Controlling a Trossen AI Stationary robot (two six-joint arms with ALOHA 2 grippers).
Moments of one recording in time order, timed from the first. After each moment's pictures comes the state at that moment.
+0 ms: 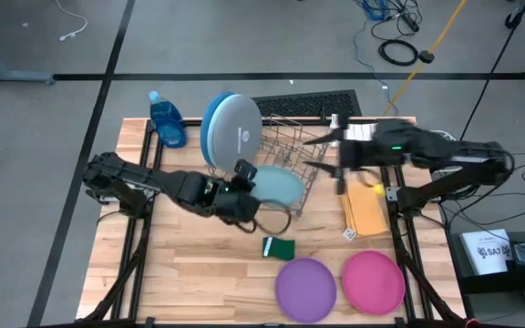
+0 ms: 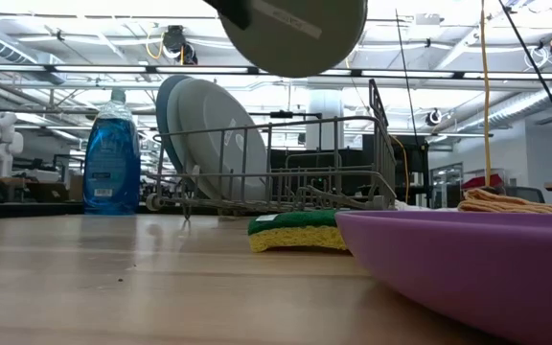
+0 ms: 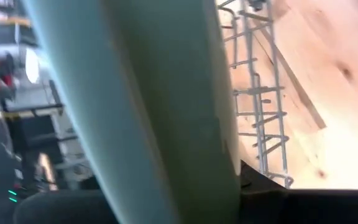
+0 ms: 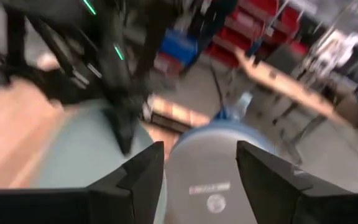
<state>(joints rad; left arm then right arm) -0.27 1.66 1.65 -1.04 -0.65 0.58 0.03 1.17 1.40 -0.43 0.16 -0.42</state>
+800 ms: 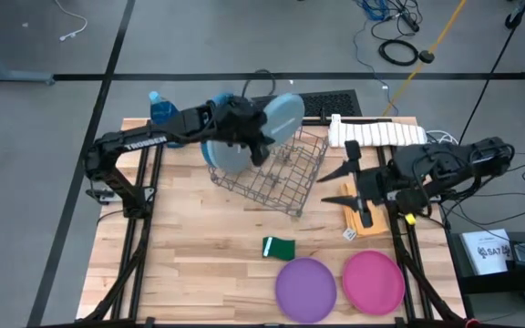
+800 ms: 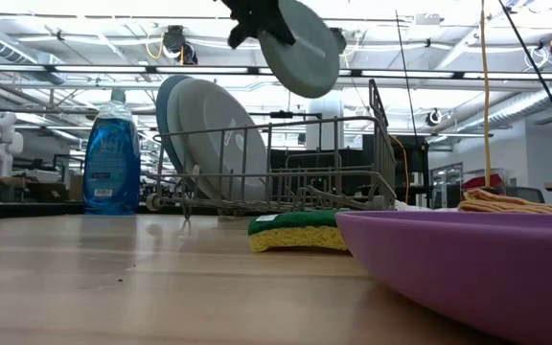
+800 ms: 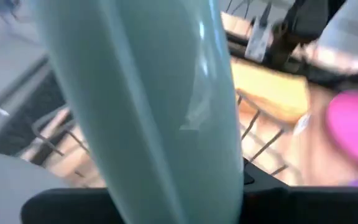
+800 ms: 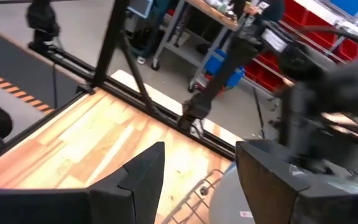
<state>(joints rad) 0.27 1.62 1.65 -0.65 0.02 -0.16 0.32 1.09 1.40 -0.53 0.20 -0.41</state>
